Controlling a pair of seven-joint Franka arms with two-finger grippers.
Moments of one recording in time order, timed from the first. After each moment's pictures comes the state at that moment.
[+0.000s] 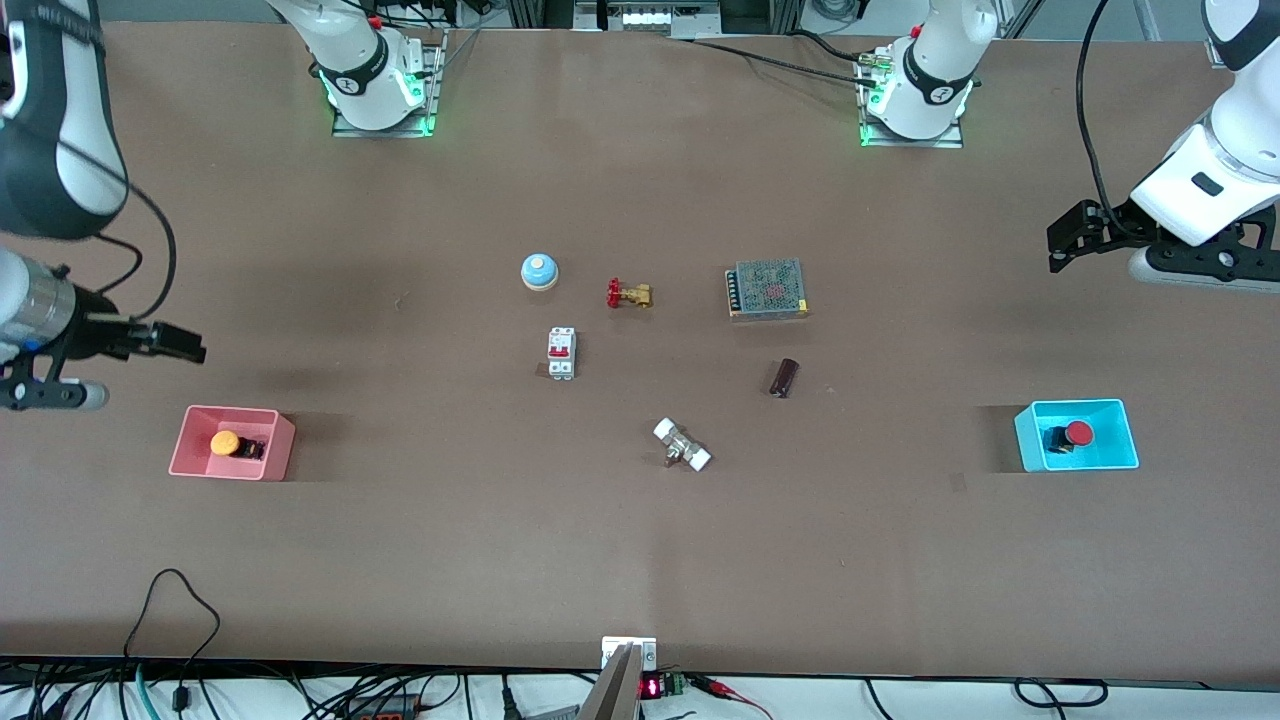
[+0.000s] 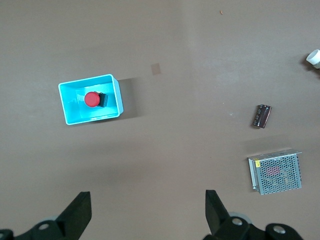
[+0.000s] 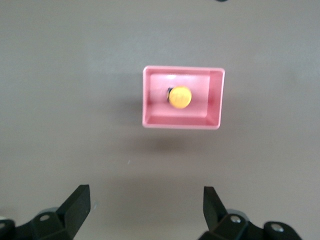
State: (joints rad) left arm 0.01 -0.05 -0.06 -1.77 0.05 1.73 0.05; right arm -0.16 0.34 0.08 -1.58 -0.06 1.88 -0.03
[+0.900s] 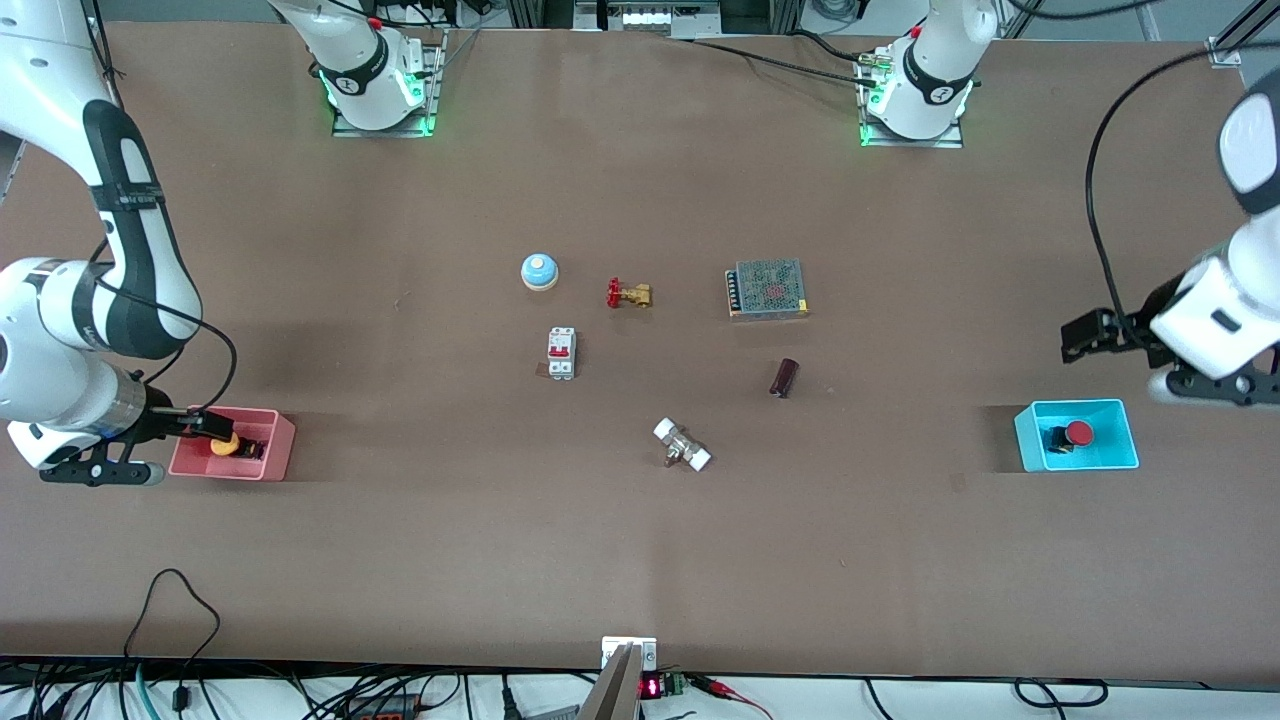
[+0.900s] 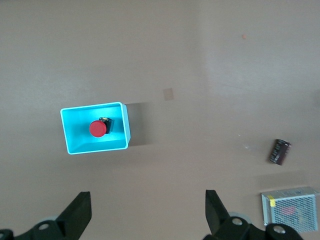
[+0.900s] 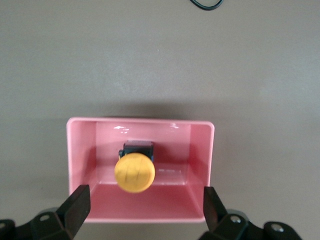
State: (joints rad) left arm 0.05 0.28 -0.04 -1.49 0.05 1.76 0.05; right arm -0.22 0.62 0.08 -1.58 -0.16 2.23 -0.04
